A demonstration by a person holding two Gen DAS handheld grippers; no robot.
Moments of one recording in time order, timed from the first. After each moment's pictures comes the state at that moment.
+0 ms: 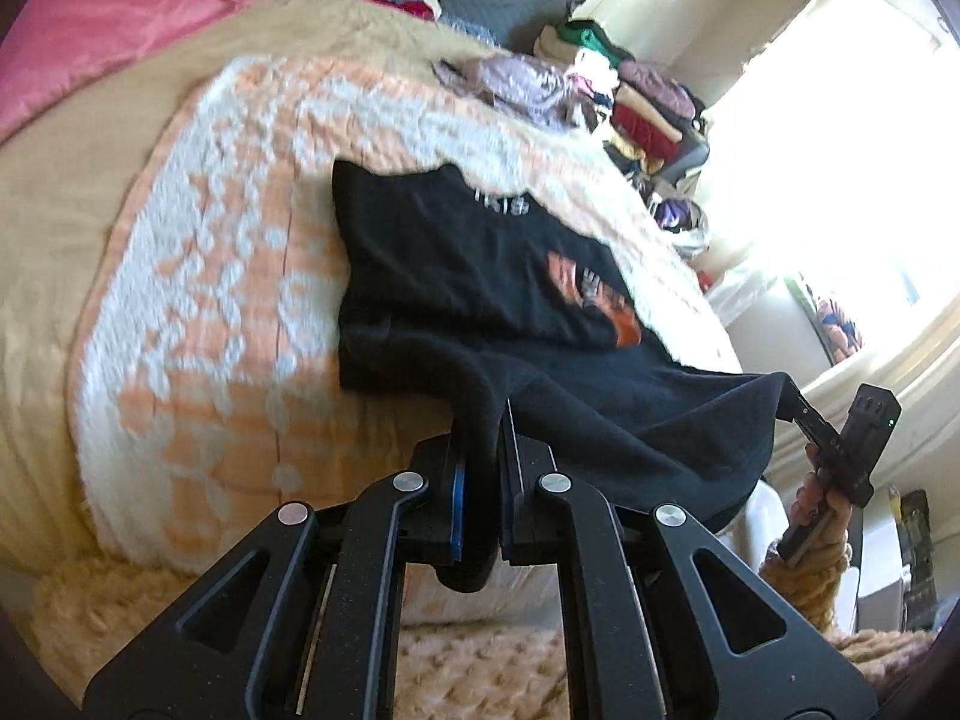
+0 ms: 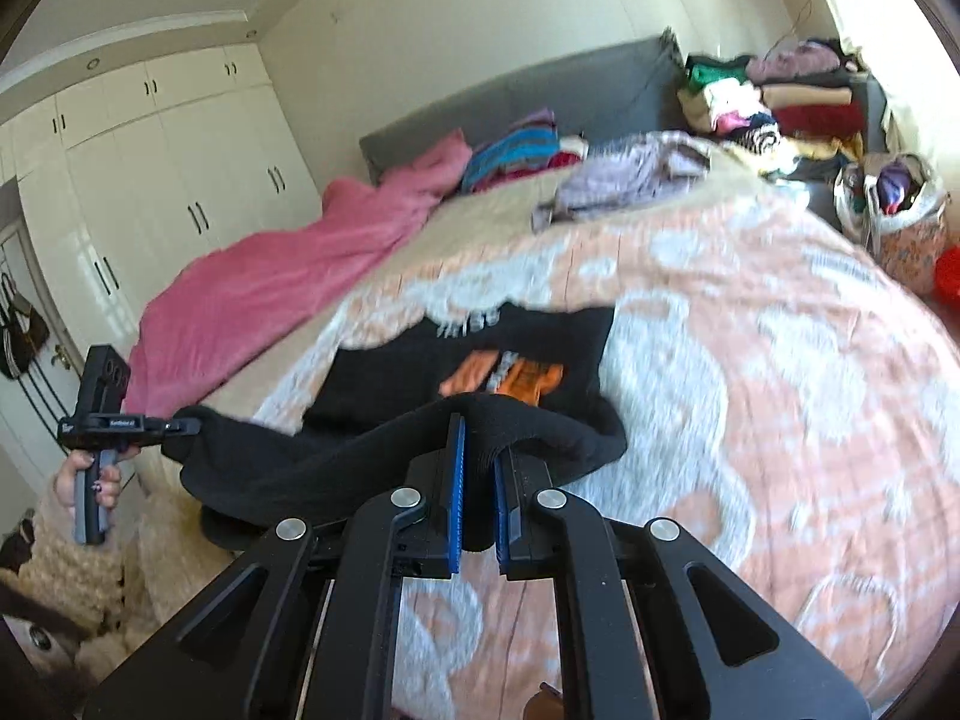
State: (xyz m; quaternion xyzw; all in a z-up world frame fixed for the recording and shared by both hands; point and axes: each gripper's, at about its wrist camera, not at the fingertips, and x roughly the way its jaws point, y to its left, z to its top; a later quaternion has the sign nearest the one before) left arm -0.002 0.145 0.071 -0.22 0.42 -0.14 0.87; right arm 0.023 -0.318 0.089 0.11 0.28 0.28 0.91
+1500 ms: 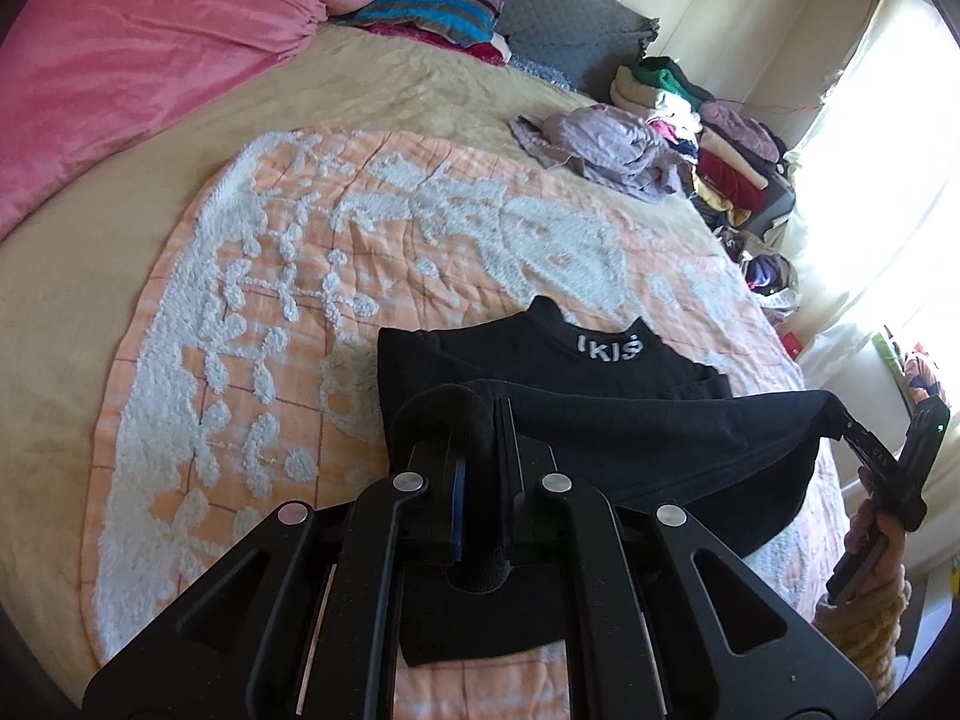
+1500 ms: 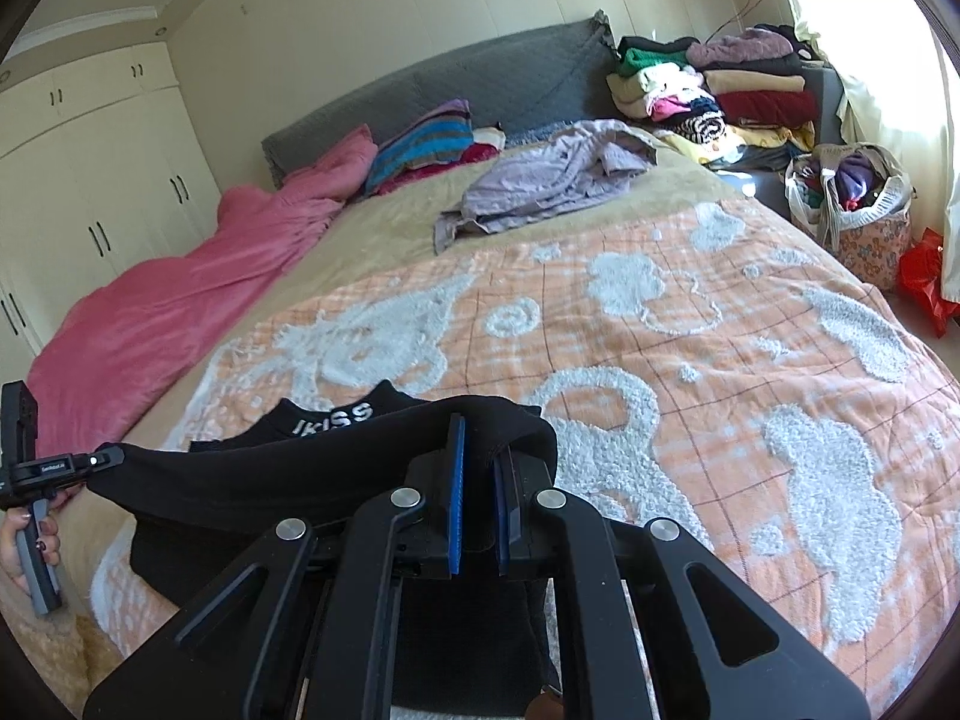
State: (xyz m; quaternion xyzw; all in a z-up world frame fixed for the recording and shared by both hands) left arm 0.157 0.166 0.059 -0.19 0.41 -0.03 0.89; right arm 0.226 -0.281 0.055 0.10 0.32 0.18 0.92
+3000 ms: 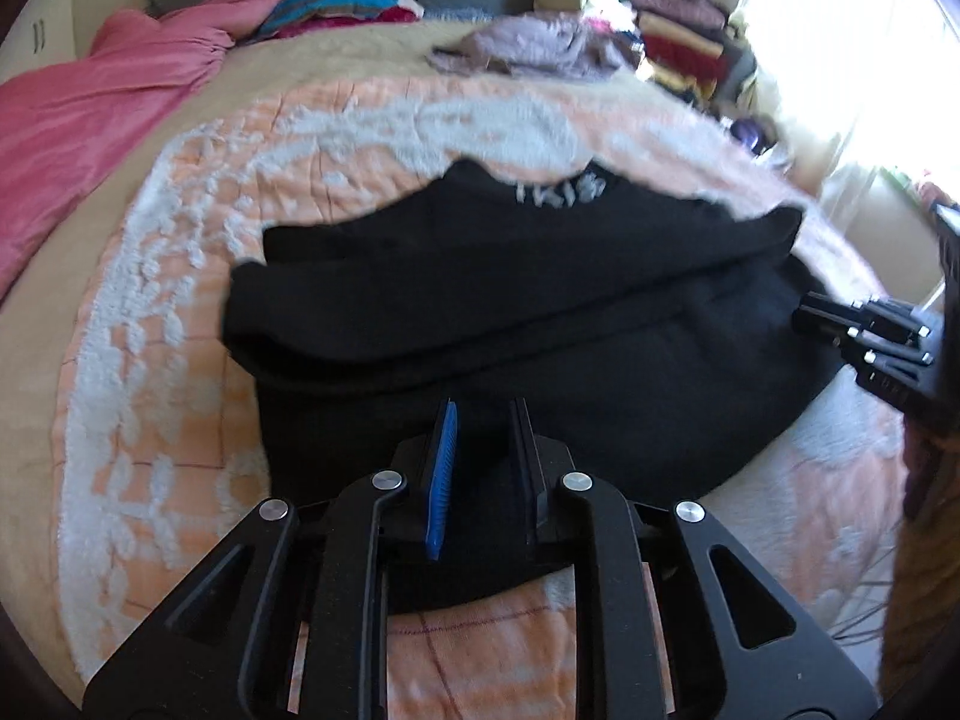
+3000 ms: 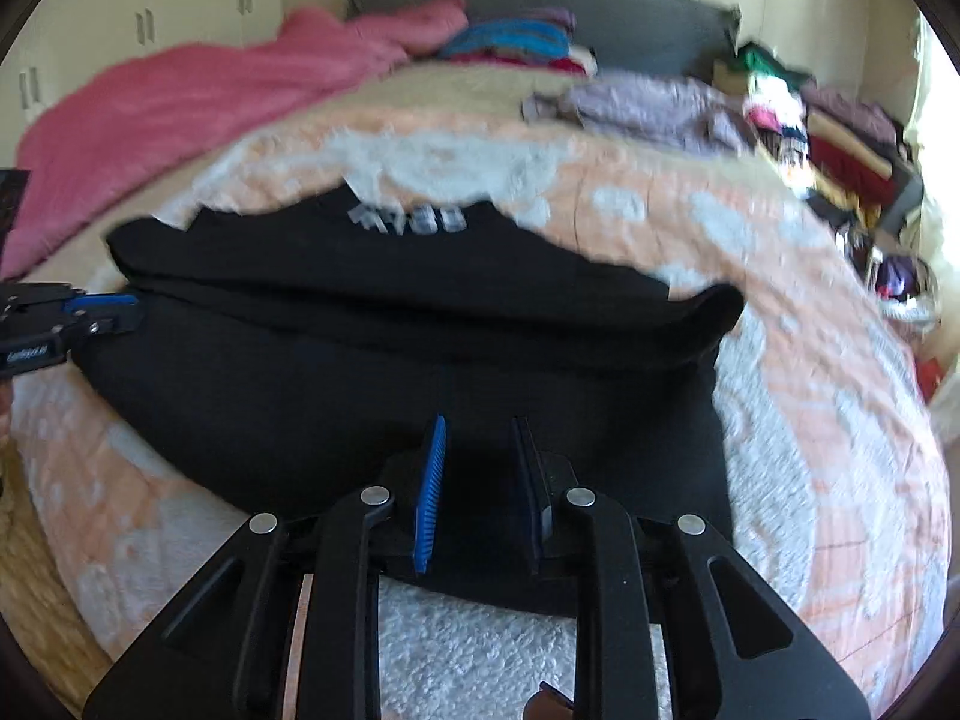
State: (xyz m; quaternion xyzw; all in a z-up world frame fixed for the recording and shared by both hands) left arm 0.140 0.079 -0.004 -0.02 0.45 -0.06 0.89; right arm 0.184 -0.171 -0.011 -0.11 0.41 0.21 0.88
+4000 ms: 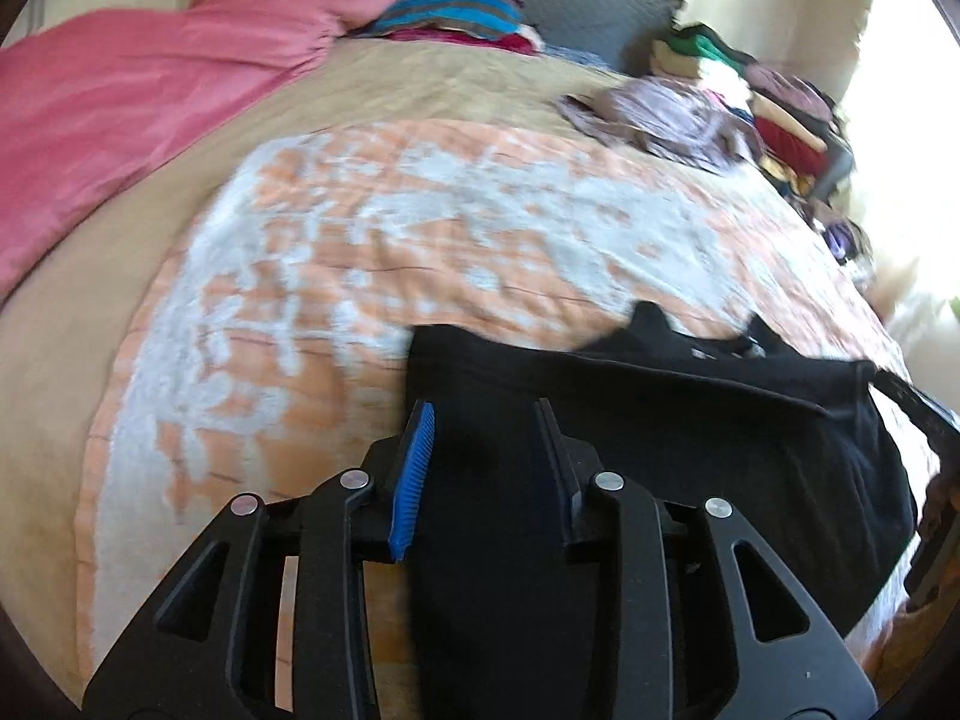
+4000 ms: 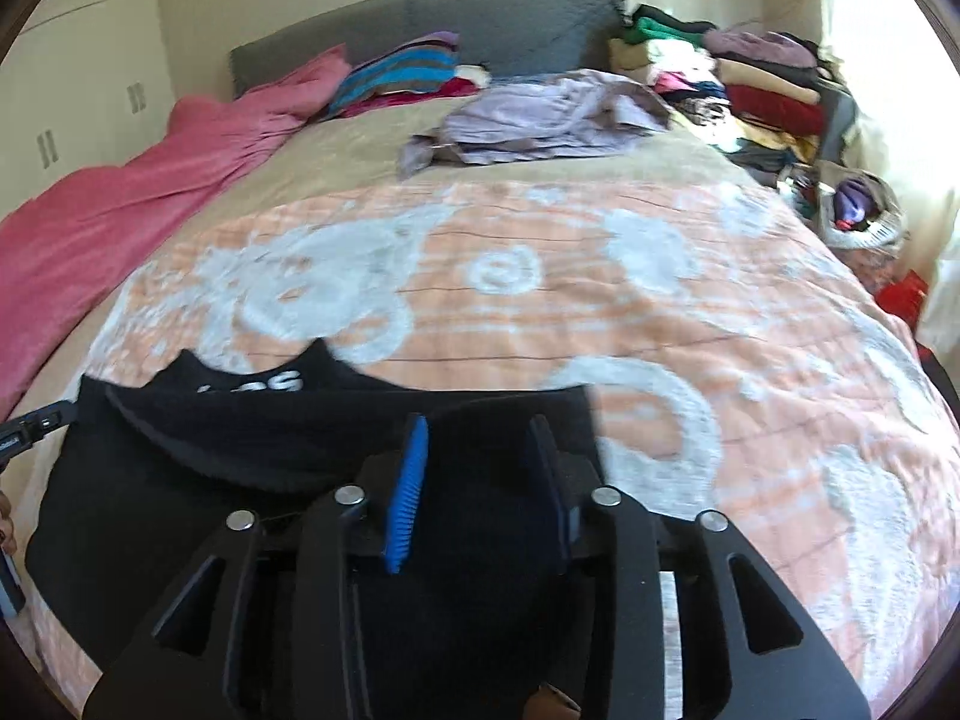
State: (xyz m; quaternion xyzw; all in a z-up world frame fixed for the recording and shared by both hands) left arm 0.220 0.166 0.007 -0.12 0.41 0.05 0.90; right arm 0.304 -0.217 0.006 0.00 0.38 0.12 0.92
